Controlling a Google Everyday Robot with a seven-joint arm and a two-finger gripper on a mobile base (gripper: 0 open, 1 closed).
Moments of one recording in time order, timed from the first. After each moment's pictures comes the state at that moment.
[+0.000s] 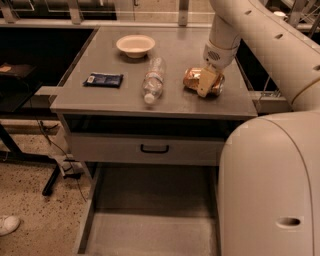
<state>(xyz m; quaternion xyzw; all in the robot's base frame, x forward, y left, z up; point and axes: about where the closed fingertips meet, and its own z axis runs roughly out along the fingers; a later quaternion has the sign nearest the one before) 0.712 -0.170 0.841 -0.45 0.89 -0.02 0.09</state>
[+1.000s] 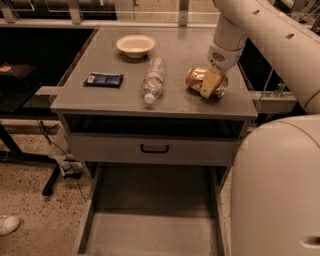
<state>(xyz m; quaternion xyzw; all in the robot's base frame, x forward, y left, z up) 0.702 -0.175 0.845 -0.45 0.89 -0.02 0.10</state>
